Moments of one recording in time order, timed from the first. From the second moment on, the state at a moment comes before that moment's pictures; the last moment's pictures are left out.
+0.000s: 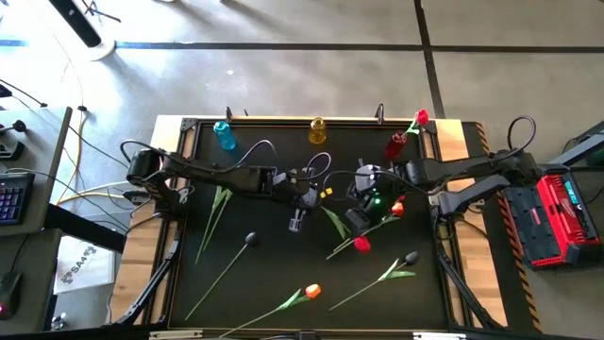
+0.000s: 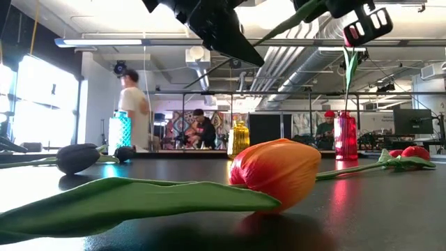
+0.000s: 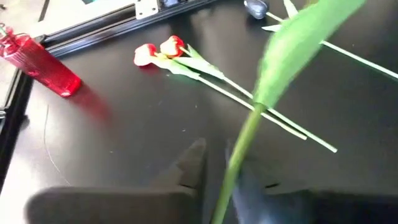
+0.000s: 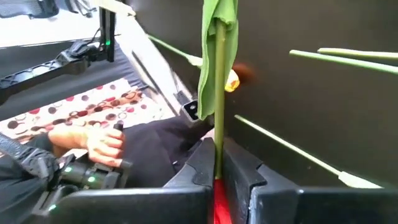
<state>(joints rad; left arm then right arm) -0.05 1.75 1.30 -0.22 -0.05 0.29 0.08 1.31 1.10 -0.64 -0.54 1.19</state>
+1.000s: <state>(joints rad) 0.26 1.75 1.30 0.26 0.18 -0.37 0.16 0.85 1.10 -0.37 0.59 0.66</state>
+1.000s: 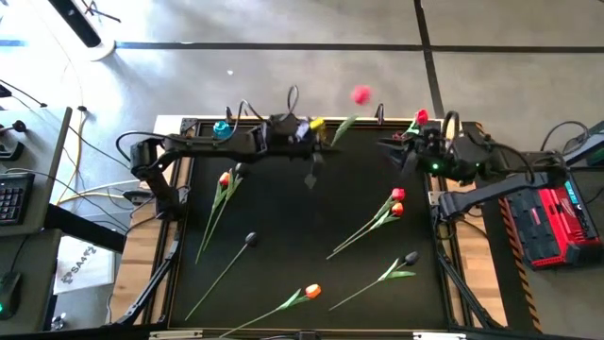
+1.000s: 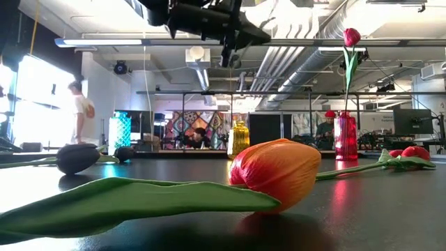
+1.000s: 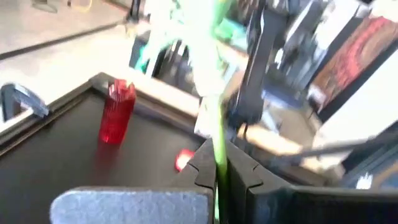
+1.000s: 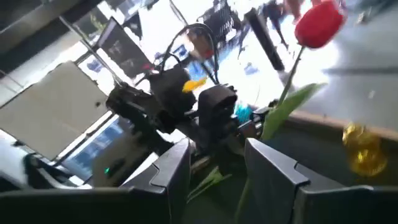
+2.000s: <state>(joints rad) 0.25 1.75 1.30 0.55 0.44 -0.31 0.02 1.14 1.10 0.01 0.55 0.46</state>
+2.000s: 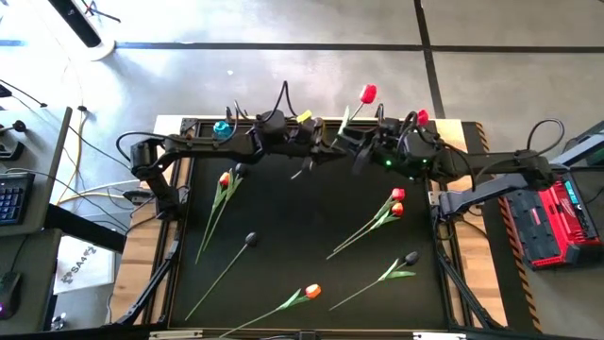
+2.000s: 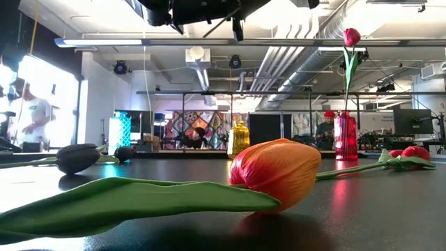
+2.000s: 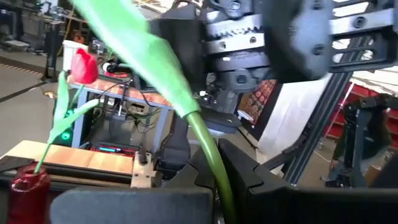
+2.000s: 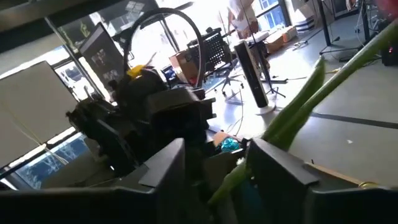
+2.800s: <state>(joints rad) 0.23 1.75 1.30 0.46 0.44 -0.31 0.02 1.14 1.10 -0.10 0.54 0.47</state>
